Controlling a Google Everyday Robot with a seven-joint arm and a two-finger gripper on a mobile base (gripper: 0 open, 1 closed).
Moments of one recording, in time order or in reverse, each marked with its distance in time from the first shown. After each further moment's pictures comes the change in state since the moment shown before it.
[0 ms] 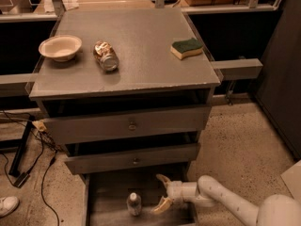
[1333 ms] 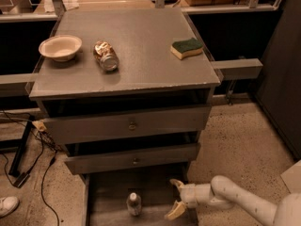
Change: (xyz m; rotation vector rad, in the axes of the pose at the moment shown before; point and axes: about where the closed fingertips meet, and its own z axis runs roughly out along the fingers) arm 0.019 0.016 -0.069 0.032 0.176 0.054
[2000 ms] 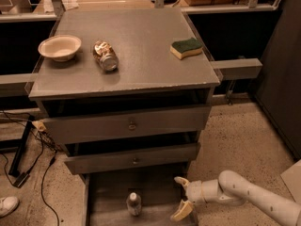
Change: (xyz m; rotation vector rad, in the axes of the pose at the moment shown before) arm -0.040 0.031 -0.045 -0.011 0.054 -0.034
